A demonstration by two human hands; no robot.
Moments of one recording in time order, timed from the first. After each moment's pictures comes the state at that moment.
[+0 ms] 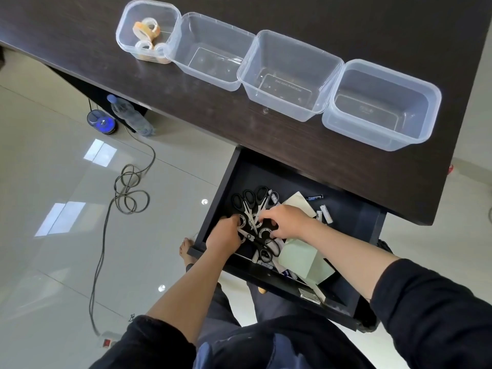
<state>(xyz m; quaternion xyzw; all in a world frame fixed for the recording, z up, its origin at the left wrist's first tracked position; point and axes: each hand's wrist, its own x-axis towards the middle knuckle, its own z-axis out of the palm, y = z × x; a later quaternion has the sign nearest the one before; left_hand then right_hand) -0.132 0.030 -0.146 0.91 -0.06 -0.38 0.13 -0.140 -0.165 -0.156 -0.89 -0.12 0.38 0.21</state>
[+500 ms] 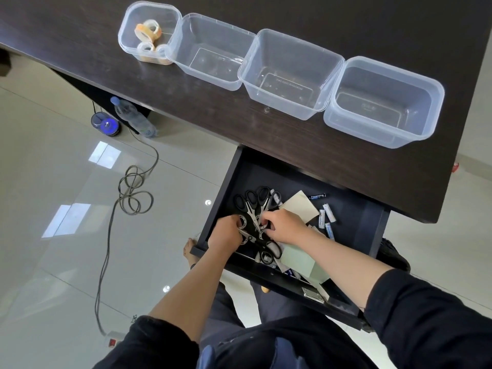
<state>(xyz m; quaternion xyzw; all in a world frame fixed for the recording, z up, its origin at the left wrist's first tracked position) -0.131 0.032 -0.146 0.91 -0.01 -0.37 0.19 -0.157 -0.145 -0.169 -0.90 -0.01 0.34 0.27</state>
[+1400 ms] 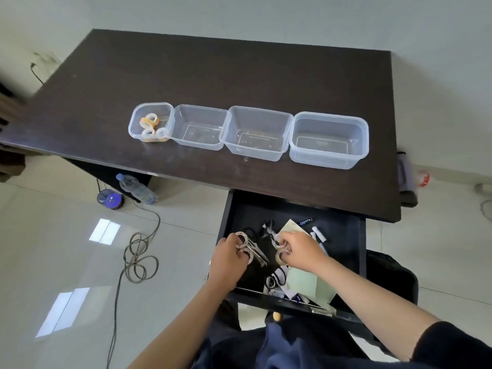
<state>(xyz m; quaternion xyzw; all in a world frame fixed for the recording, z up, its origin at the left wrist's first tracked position) -0.129 0.032 -0.066 0.93 -0.08 -0.24 0.26 -0.191 -0.164 -0.094 -0.92 0.12 0.20 0.31</state>
